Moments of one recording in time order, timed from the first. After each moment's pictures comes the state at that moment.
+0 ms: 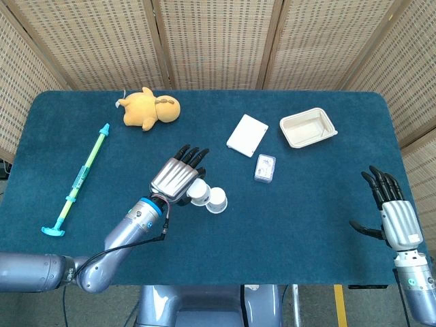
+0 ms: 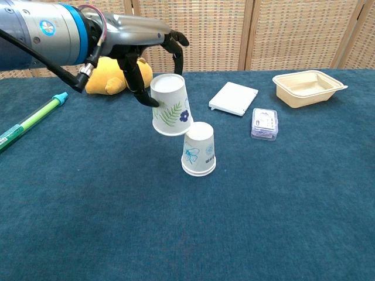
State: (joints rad) left arm -1.11 -1.35 -0.22 -1.91 0.64 1.02 0.80; right arm 0.21 -1.19 0.11 -1.43 -1.56 1.49 0.32
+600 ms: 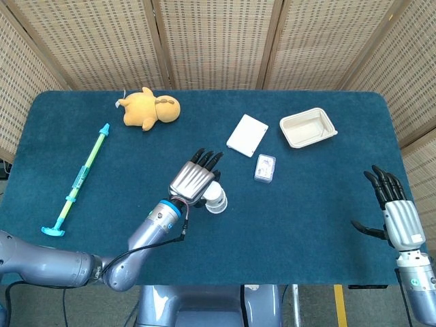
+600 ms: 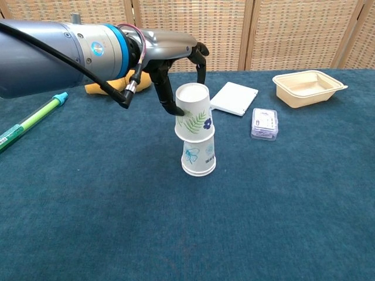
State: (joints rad) left arm -1.19 -1.49 -0.23 -1.80 0.58 1.07 0.82; right arm 0.21 -1.19 0.11 -1.42 -1.56 1.50 0.35
